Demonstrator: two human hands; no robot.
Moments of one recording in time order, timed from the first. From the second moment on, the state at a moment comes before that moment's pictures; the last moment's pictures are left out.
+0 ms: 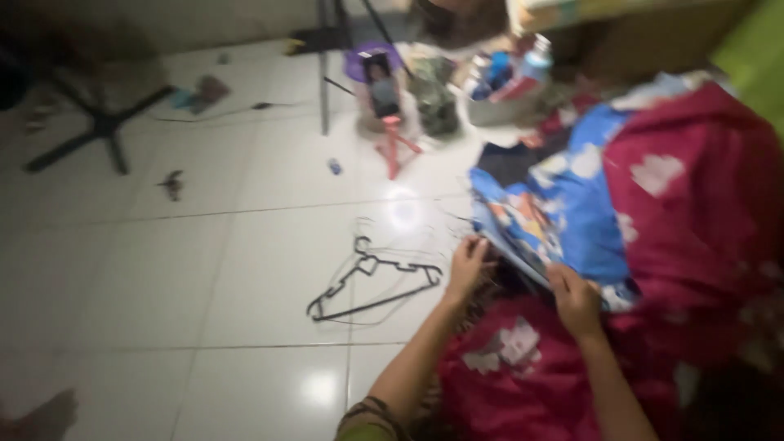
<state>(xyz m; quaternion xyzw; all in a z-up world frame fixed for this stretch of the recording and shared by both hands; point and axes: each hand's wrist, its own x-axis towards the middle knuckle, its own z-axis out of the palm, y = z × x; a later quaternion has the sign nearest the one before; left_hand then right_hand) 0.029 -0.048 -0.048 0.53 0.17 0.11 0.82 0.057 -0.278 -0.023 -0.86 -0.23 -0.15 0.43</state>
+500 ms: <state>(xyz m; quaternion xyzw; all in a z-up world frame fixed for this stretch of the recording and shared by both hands) 0.071 -0.088 -0.042 0.61 -0.02 0.27 0.74 0.060 -0.284 -0.045 -0.83 -0.26 -0.11 0.48</state>
